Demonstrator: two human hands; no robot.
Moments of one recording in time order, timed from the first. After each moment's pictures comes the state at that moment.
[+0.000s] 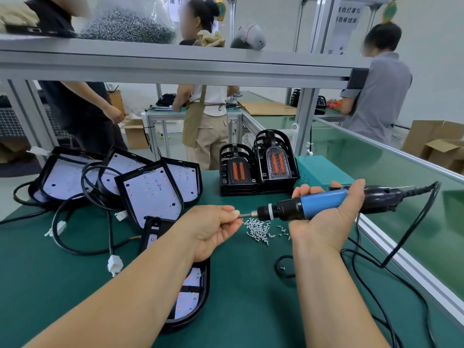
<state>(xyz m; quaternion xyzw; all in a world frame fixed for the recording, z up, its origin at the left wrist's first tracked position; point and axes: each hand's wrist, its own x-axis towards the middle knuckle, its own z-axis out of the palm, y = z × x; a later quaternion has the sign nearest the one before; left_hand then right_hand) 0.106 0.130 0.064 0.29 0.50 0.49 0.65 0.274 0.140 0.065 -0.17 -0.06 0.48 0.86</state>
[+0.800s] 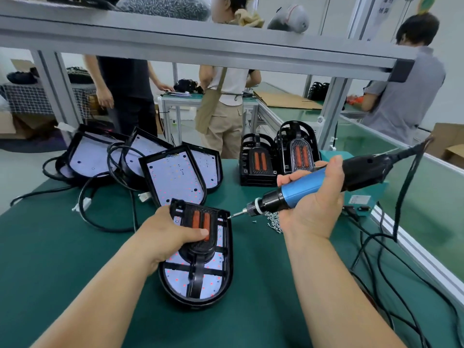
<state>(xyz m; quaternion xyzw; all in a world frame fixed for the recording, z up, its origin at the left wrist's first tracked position) 0.000 0.088 0.032 0.47 0.68 0.37 0.43 0.211 0.138 0.069 -0.23 -0.22 0.47 0.82</state>
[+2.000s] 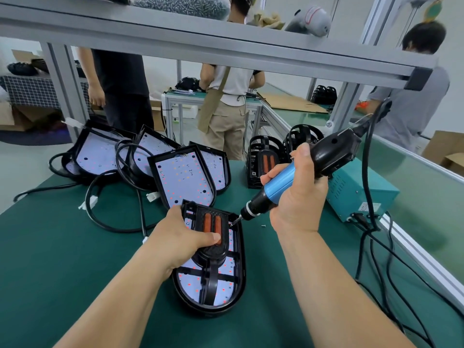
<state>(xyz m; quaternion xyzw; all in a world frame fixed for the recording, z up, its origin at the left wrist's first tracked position) 0.003 0.088 0.029 0.46 0.69 0.39 0.41 0.172 0.141 0.080 -0.27 -0.38 0.44 0.77</state>
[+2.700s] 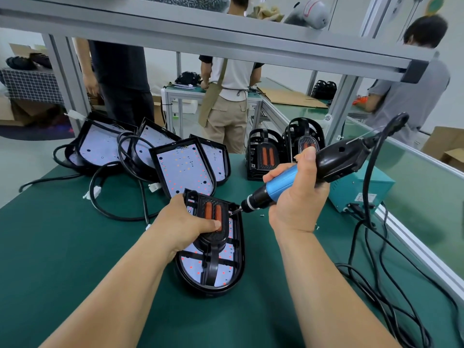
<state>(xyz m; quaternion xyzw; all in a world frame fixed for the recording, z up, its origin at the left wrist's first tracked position) 0.003 0.090 0.028 0.46 0.69 0.40 0.40 0.171 0.126 0.070 -0.27 -0.37 0.40 0.80</state>
